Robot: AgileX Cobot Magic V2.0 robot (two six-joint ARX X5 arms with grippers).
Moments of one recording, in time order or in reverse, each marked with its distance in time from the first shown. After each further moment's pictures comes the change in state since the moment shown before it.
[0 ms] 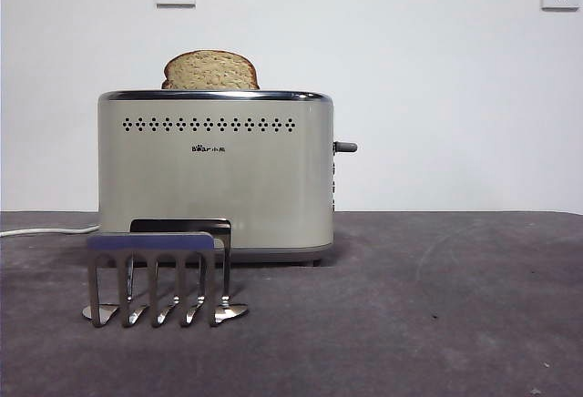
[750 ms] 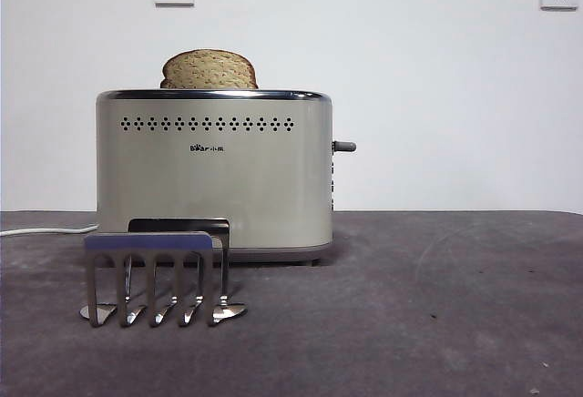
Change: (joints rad) left arm -0.243 0.128 0.002 -0.536 -0.200 -0.068; right arm 0.000 0.000 0.000 0.000 0.000 0.000
